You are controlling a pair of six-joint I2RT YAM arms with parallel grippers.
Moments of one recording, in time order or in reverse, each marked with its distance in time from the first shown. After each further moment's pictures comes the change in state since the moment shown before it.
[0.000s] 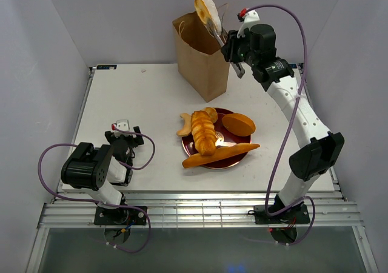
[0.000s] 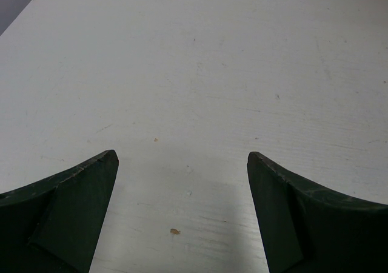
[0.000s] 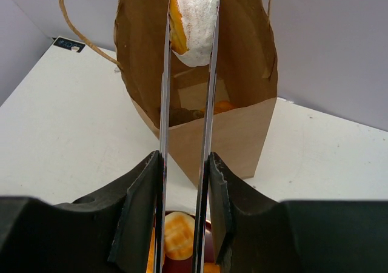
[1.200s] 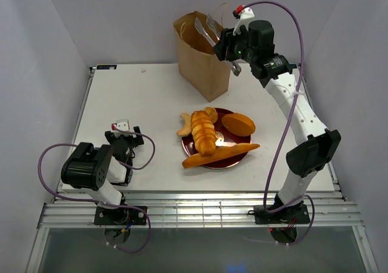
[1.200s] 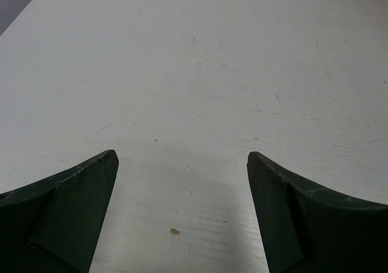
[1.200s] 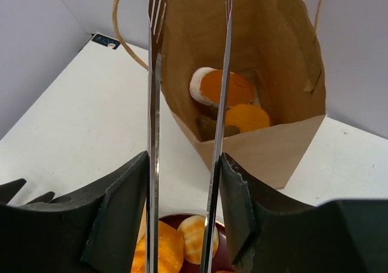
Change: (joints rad) left arm 0.000 0.000 0.000 0.000 0.000 0.000; right arm -0.003 0.068 0.090 -0.029 -0.126 0.016
